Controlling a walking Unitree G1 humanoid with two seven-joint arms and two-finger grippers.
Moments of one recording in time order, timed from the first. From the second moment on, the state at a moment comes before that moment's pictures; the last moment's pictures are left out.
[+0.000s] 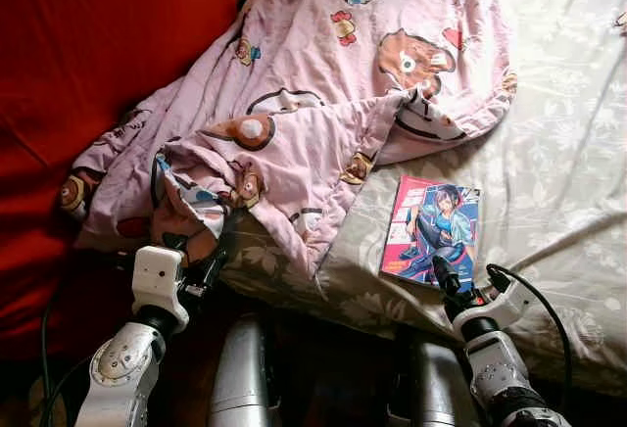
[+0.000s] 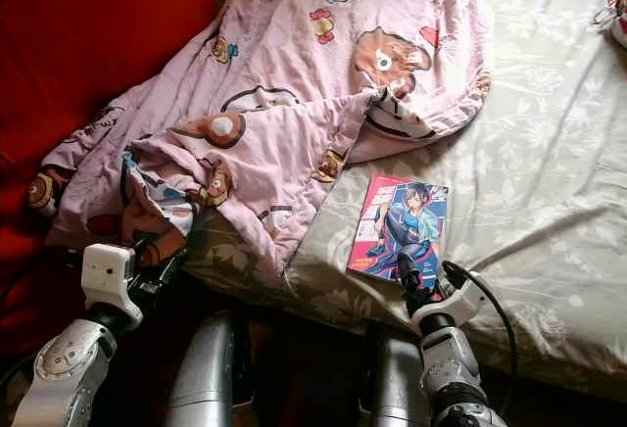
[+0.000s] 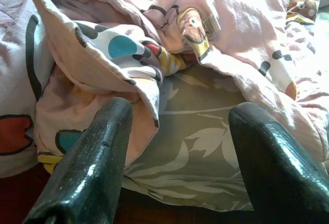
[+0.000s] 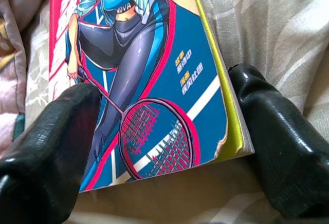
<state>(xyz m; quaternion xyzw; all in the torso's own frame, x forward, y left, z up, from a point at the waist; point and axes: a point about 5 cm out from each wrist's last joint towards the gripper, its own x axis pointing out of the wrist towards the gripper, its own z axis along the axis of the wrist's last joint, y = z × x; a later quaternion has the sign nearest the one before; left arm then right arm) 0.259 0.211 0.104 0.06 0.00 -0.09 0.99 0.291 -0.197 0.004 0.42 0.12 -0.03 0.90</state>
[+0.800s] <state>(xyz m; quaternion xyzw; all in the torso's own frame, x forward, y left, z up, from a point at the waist) 0.259 0.211 0.104 0.06 0.00 -0.09 0.99 0.287 -0.190 -0.001 0.42 0.14 -0.01 0.90</state>
